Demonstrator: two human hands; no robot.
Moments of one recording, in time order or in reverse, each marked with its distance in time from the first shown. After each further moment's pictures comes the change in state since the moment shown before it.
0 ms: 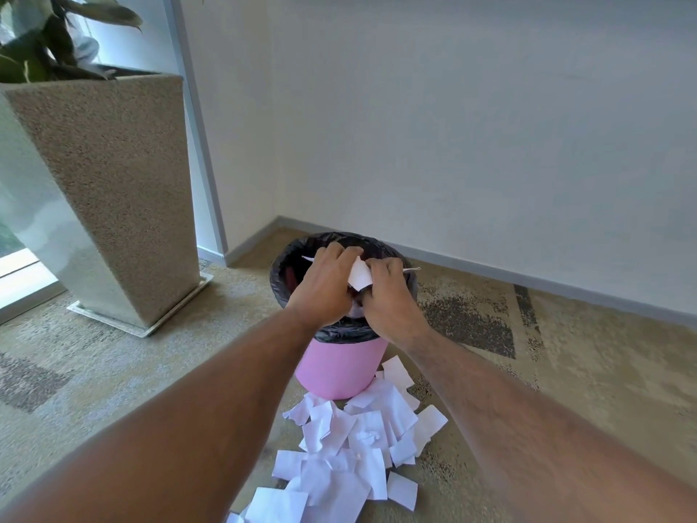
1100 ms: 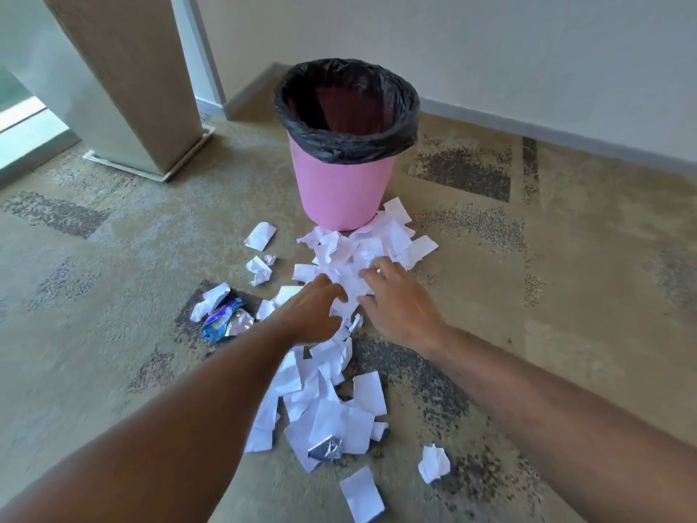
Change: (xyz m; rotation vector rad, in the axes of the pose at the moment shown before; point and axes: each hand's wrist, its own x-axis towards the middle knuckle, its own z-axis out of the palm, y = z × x) left_hand -0.291 0.023 0.056 -0.126 -0.623 -0.227; right_hand -0.269 0.008 0.042 -0.279 -0.367 -0.101
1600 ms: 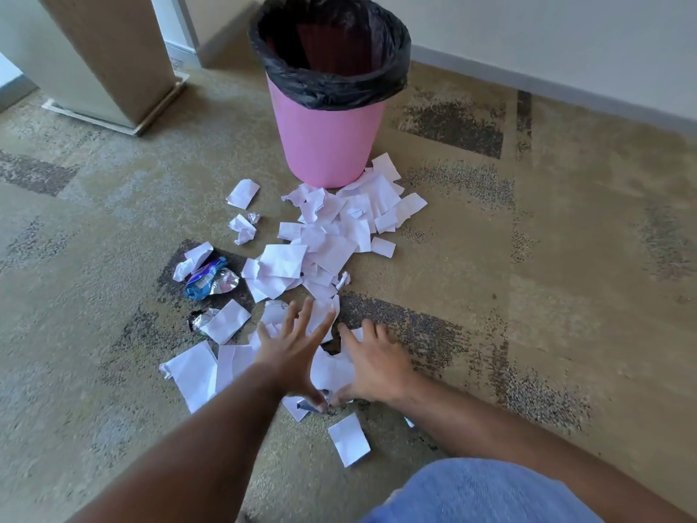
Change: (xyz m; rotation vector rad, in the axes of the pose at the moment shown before) left_hand -0.083 -0.016 0.106 0.432 -0.322 -0.117; right_hand -0.112 -0.037 0.086 -0.075 -0.560 0.163
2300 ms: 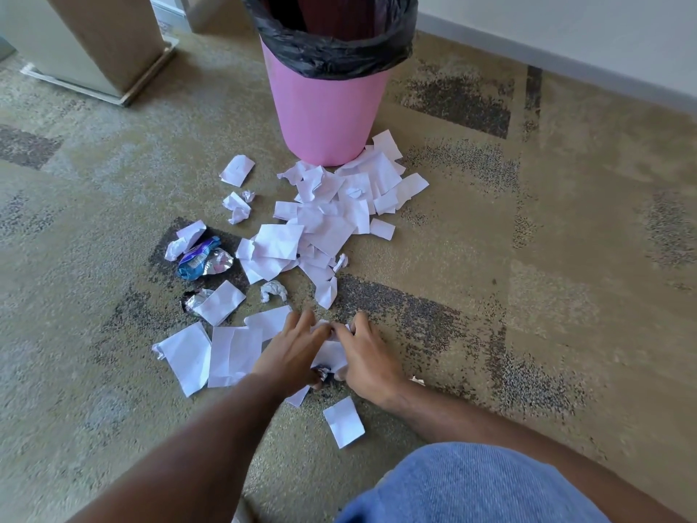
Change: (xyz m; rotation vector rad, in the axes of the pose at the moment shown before) left_hand -0.008 0.012 0.026 -0.134 0.186 0.118; right_hand -0.005 -0.011 0.033 0.188 0.221 0.026
